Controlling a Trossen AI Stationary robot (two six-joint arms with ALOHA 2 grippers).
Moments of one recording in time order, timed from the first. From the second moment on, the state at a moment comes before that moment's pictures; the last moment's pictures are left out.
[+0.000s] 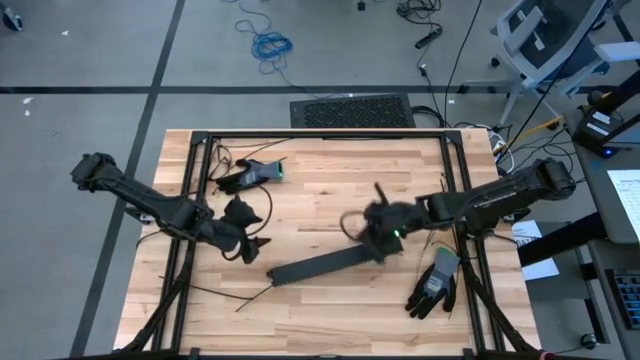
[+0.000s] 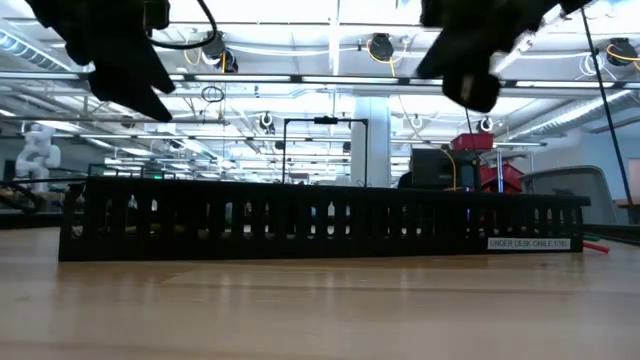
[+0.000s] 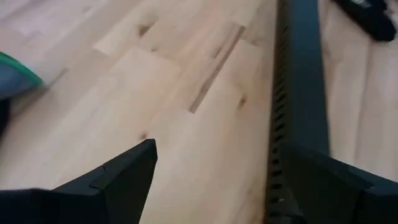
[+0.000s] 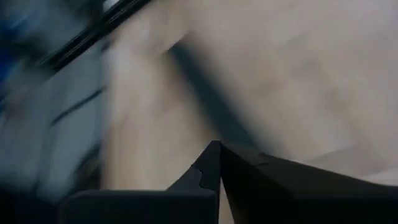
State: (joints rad) left arm -0.42 0.99 0.67 -0.54 -0.47 -0.77; right arm 0.20 1.29 0.83 -0.20 0.02 0.68
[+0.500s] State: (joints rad) left arm -0.39 1.00 0.67 -0.59 -0.59 -0.72; right arm 0.39 1.66 0.85 -0.07 0.02 0.73
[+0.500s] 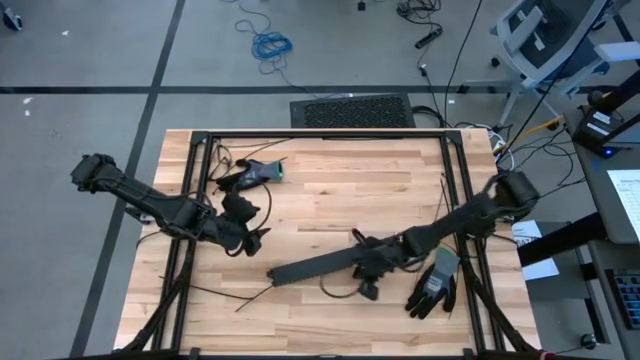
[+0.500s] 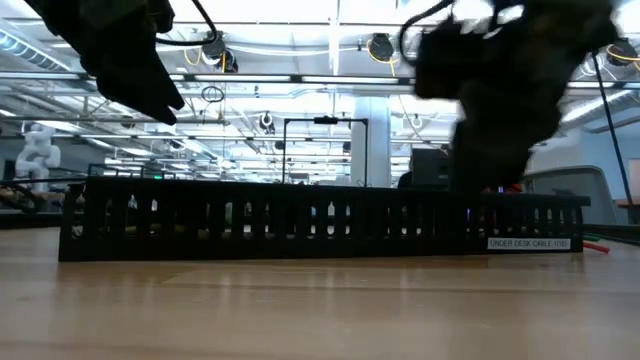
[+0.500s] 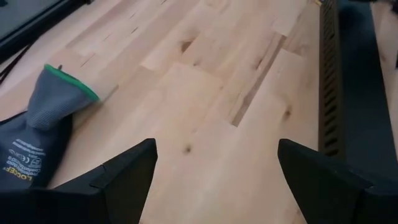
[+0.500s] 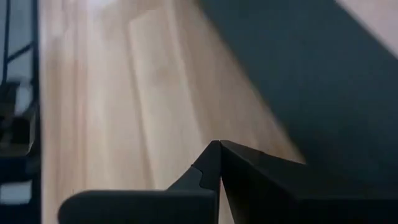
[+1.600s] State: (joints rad) left arm -0.39 0.99 0.67 -0.67 -0.56 -0.62; right arm 0.23 1.94 1.26 -0.27 0.00 0.45
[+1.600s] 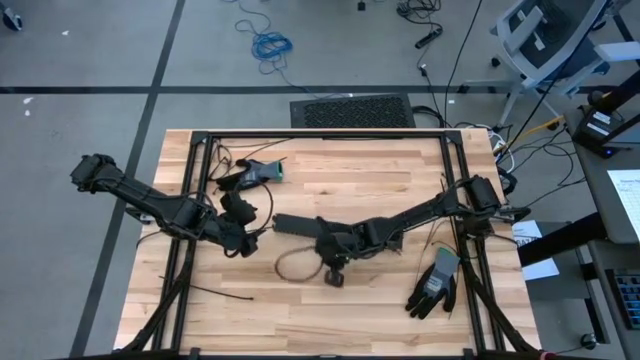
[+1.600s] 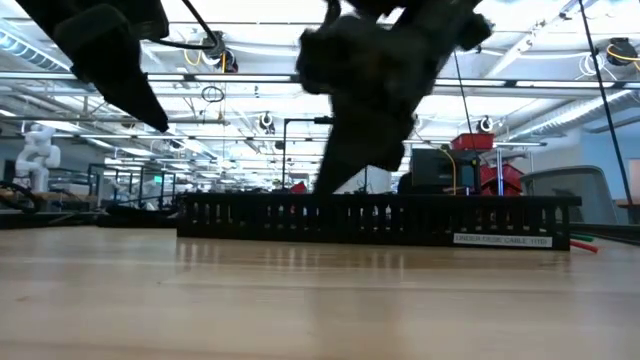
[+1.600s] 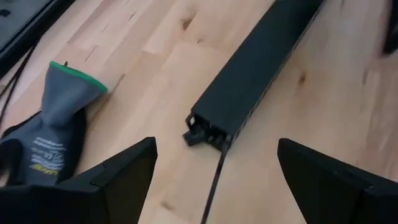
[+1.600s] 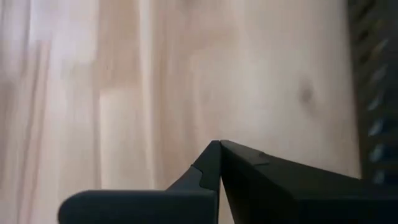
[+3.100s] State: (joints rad) left arm -0.39 0.99 0.67 -0.70 -0.61 -0.62; right arm -0.02 2.12 1.44 -0.15 0.05 0.83
